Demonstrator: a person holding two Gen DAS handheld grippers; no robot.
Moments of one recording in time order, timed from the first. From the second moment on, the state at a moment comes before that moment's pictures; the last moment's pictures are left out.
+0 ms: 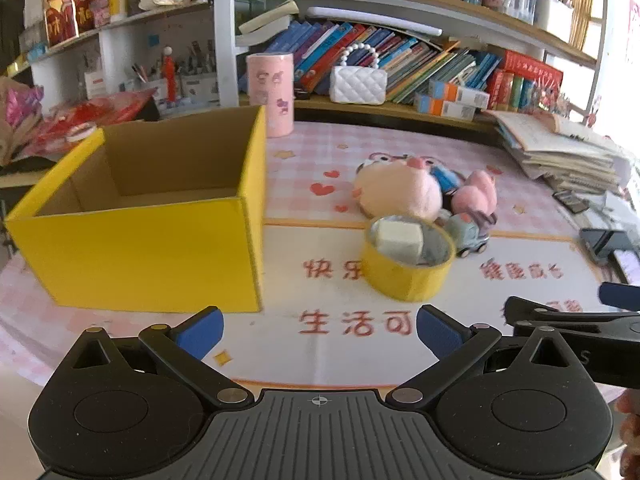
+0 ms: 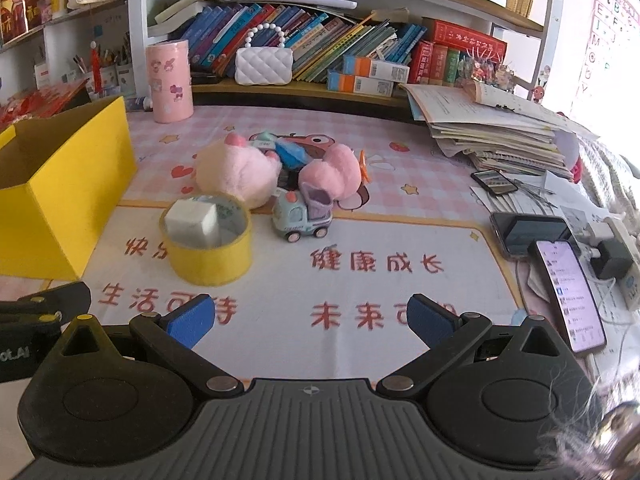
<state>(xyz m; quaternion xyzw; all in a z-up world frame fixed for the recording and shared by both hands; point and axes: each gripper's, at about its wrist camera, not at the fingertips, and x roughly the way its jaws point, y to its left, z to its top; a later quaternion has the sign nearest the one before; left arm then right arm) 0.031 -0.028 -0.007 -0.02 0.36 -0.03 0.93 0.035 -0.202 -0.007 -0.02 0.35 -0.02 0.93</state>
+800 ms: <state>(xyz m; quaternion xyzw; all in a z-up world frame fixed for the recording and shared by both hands) 0.063 -0.061 -0.013 -0.05 0.36 0.05 0.93 0.176 -0.240 -0.033 -0.03 0.36 0.10 0.93</state>
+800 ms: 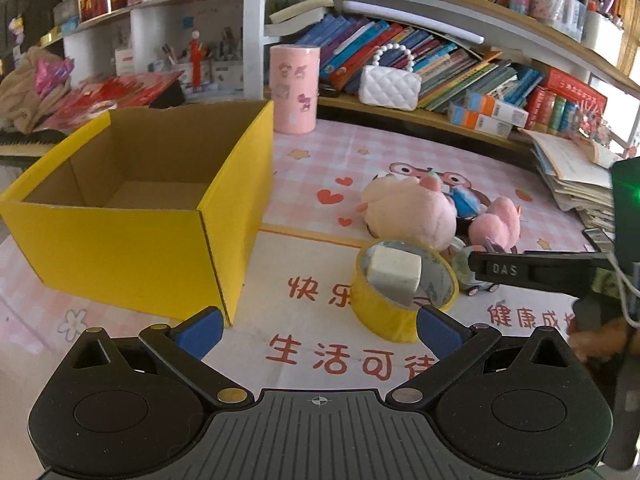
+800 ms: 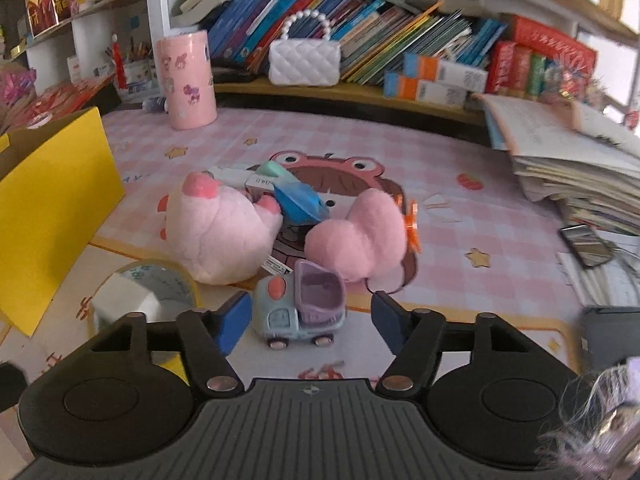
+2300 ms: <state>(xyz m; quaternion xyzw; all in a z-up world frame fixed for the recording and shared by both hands) 0.091 -0.095 0.004 -0.03 0.32 -0.03 0.95 0.098 -0.285 -0.005 0.02 0.36 0.12 0.93</state>
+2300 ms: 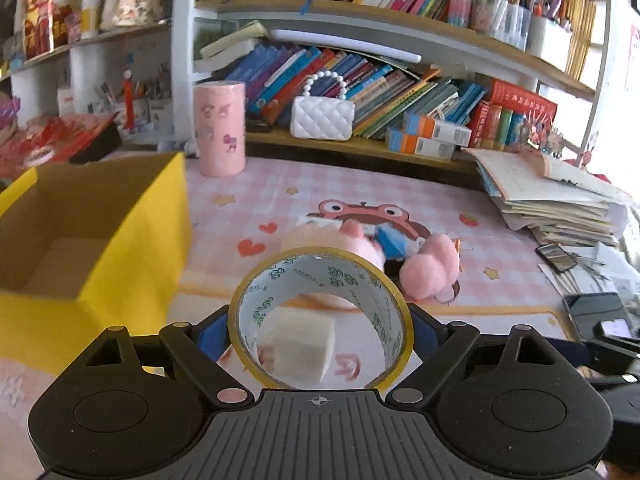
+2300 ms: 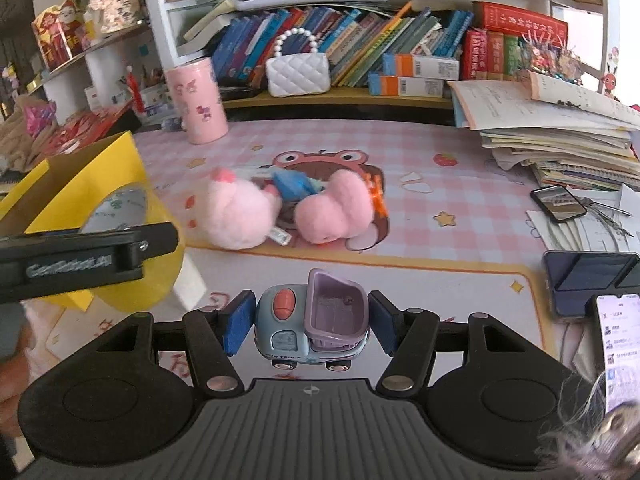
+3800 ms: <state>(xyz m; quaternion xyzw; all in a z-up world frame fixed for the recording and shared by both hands) -0.088 0.181 0.008 -0.09 0.31 0.04 0.94 -0.058 -0.003 -0.003 -0.02 0.37 0.20 0.91</state>
